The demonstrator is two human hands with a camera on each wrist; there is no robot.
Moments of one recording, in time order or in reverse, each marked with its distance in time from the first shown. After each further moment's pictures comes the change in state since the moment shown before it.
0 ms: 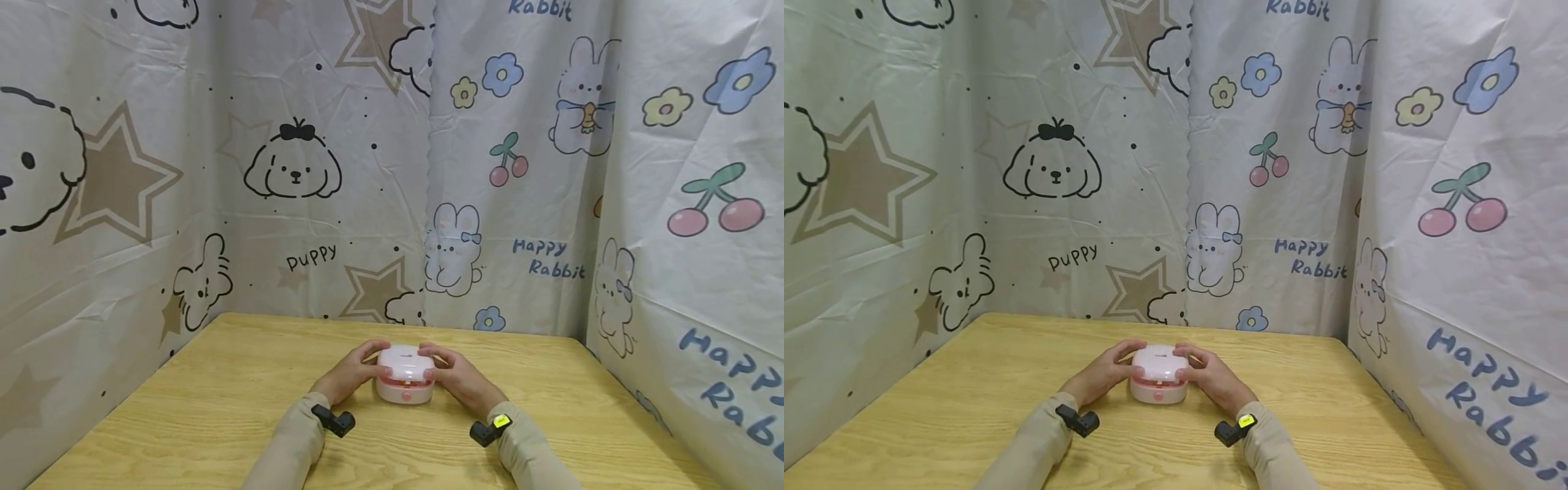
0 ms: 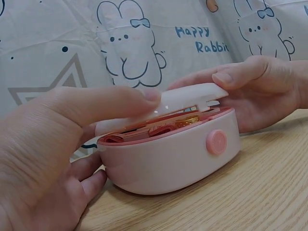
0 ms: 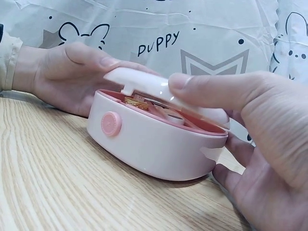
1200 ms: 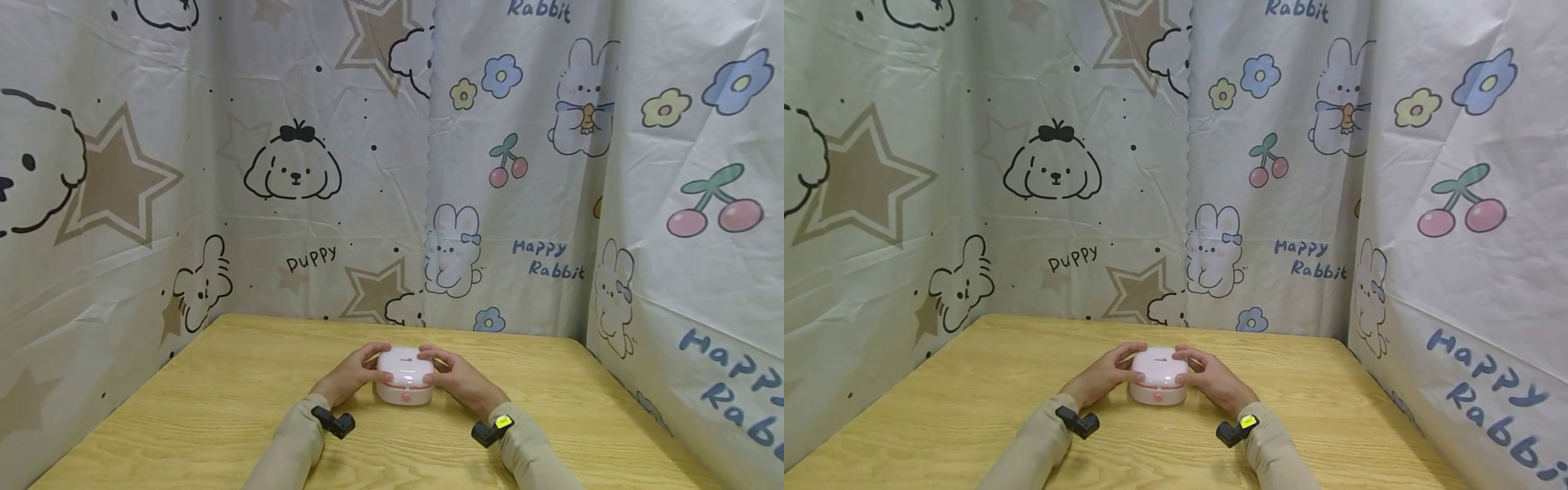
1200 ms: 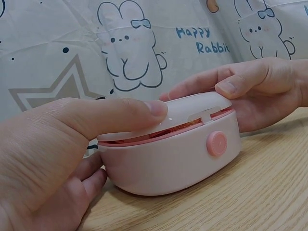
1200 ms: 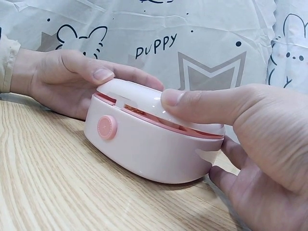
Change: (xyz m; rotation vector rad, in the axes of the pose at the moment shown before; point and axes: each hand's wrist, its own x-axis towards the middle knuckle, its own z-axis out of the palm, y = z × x) left_hand 0.001 -0.003 -0.002 0.018 -0.012 -0.014; right_hand -0.003 -0.002 0.000 -0.062 -0.007 0.002
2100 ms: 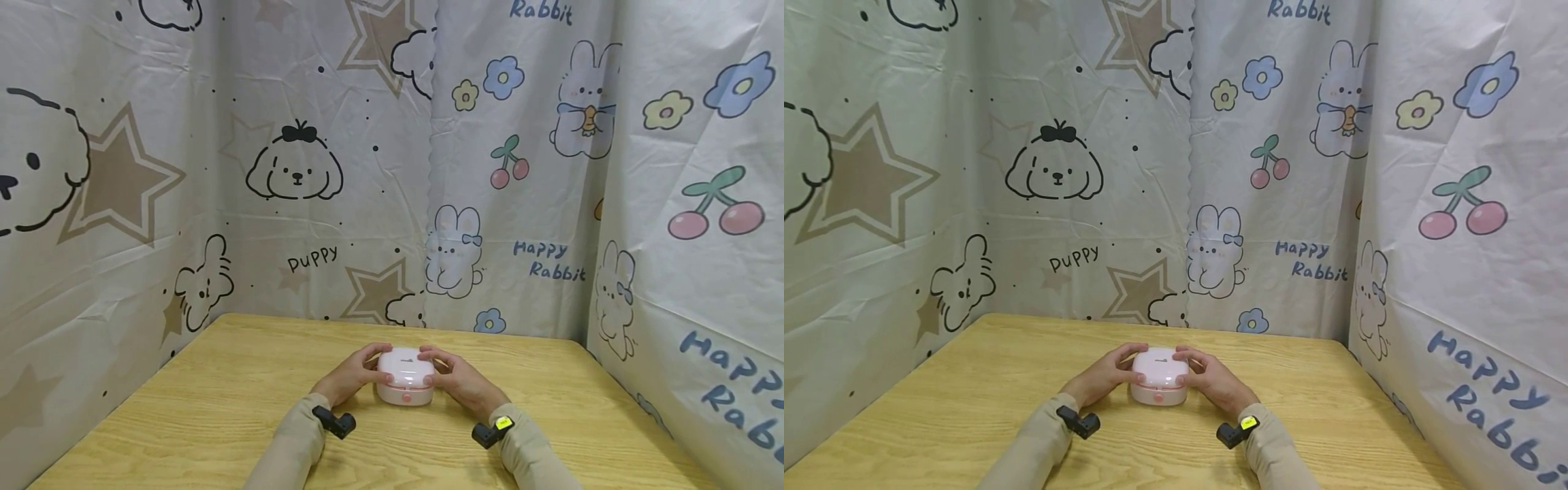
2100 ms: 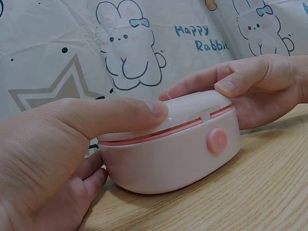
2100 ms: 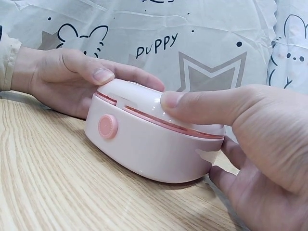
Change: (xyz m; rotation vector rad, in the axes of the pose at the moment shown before) left_hand -0.001 0.004 0.001 0.048 -0.014 0.001; right_hand 0.000 -0.002 0.001 -0.029 0.013 0.028
